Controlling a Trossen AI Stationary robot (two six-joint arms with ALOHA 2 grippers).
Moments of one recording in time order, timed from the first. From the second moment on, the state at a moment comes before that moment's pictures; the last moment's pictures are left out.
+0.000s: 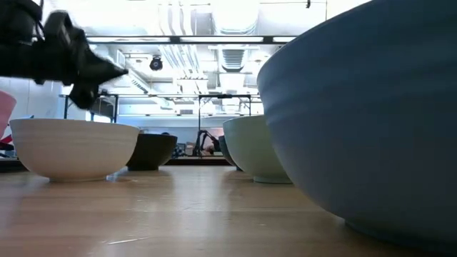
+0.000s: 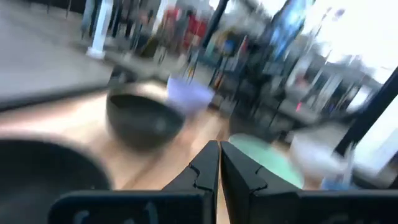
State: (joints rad) left arm -0.01 0.29 0.00 0.28 -0.27 -0.41; right arm -0.50 0.01 0.02 0.11 -0.37 0.41
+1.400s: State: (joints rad) left arm -0.36 1.17 0.74 0.35 -1.08 0.58; right arm -0.16 1.15 0.69 0.20 0.18 -0.46
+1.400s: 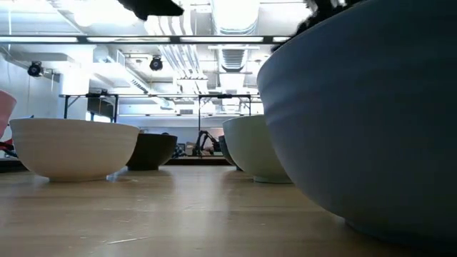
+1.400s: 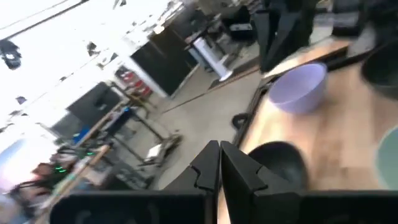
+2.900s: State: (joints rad) left arm -0.31 0.67 0.38 0.37 -1.08 0.51; right arm -0.23 1.82 1.32 -0.68 0.12 -0.58
